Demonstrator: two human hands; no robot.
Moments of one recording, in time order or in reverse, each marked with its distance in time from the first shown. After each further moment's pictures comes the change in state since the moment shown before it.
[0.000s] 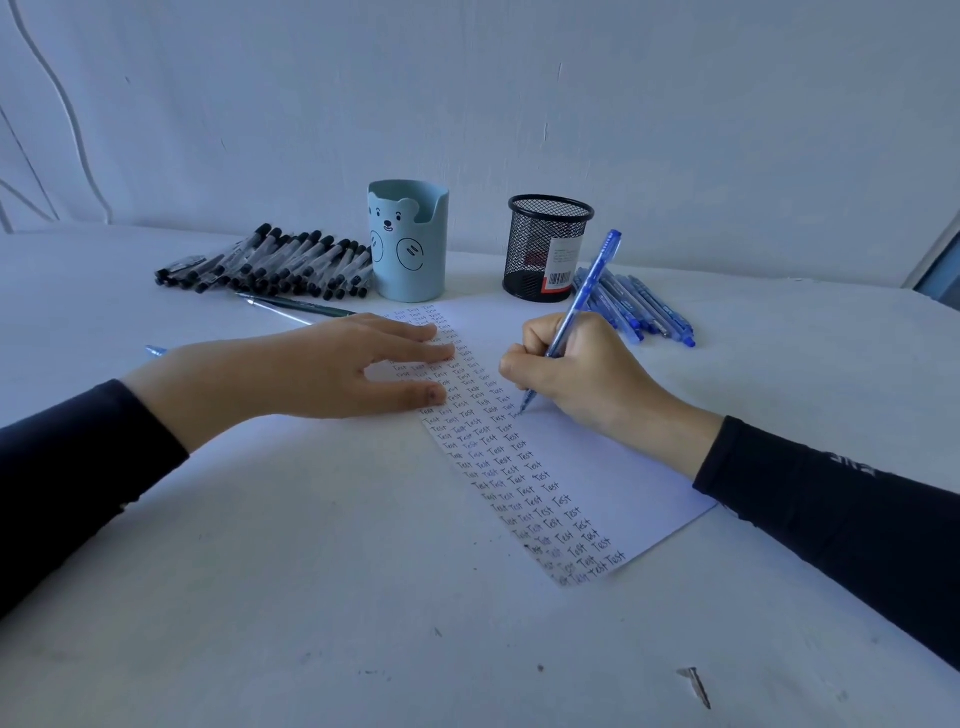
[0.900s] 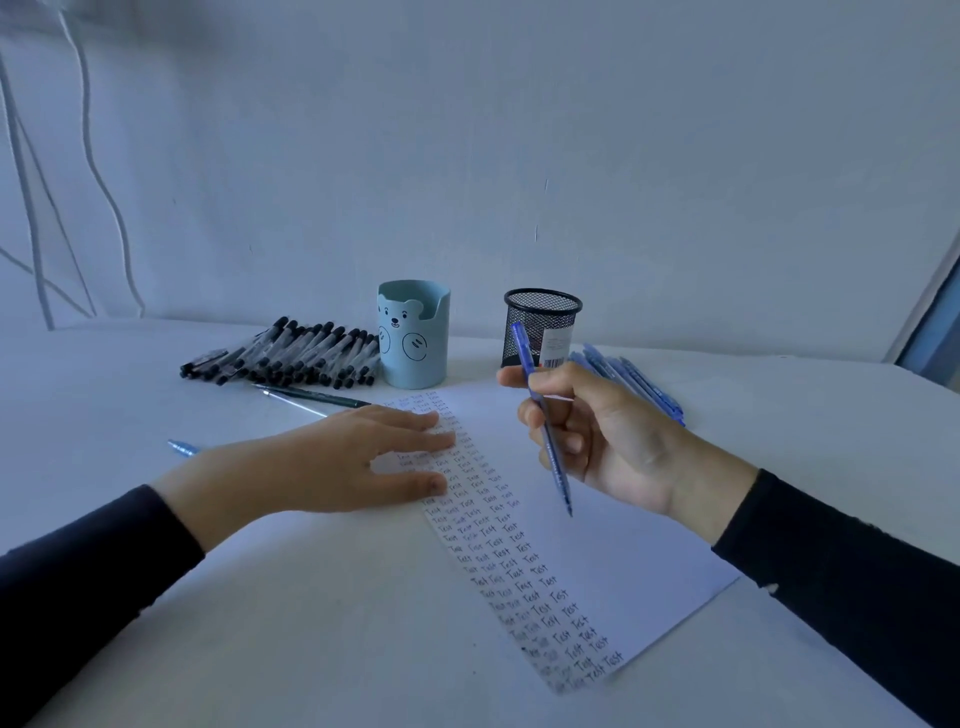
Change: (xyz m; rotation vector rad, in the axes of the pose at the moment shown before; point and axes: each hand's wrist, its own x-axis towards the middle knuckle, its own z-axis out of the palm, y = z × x) left_hand -0.001 -0.003 0.003 0.017 0.022 0.015; right_hand 0.006 -0.032 -0.032 0.763 -0.246 0.398
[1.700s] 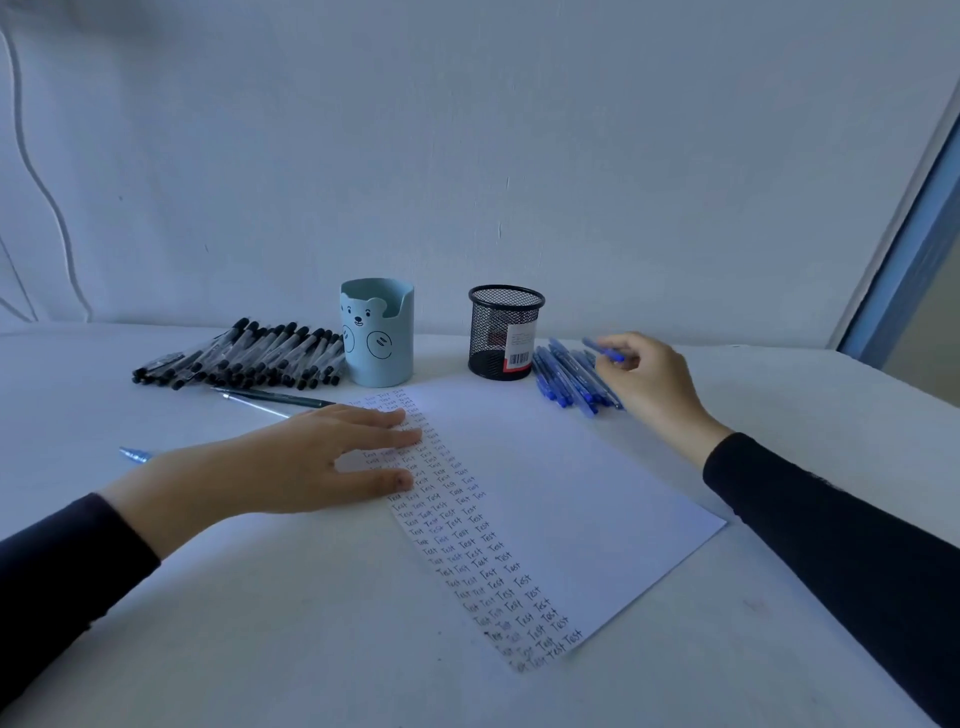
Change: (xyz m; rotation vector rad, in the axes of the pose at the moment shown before) left_hand 0.003 -0.003 0.001 0.008 -0.001 0.019; right_hand 0.027 0.011 -0.121 -0.924 0.848 -0.362
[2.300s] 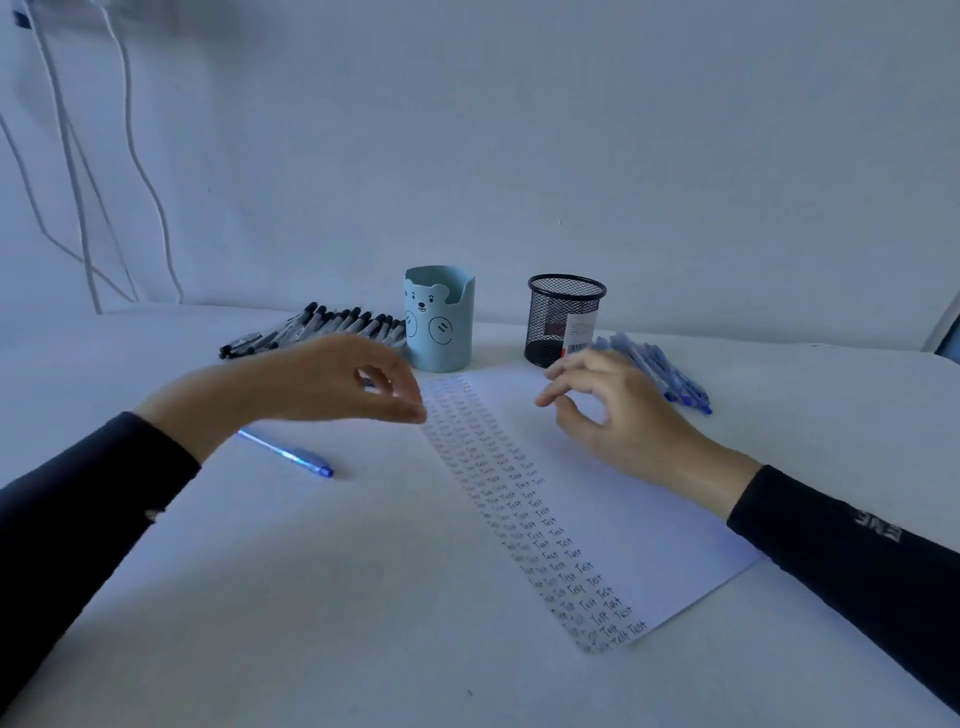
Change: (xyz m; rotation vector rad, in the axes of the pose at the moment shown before) left_hand -0.019 -0.006 -0.051 -0.263 0.086 -0.029; right_hand -0.053 -0.049 0.036 -0.086 -0.327 -0.580
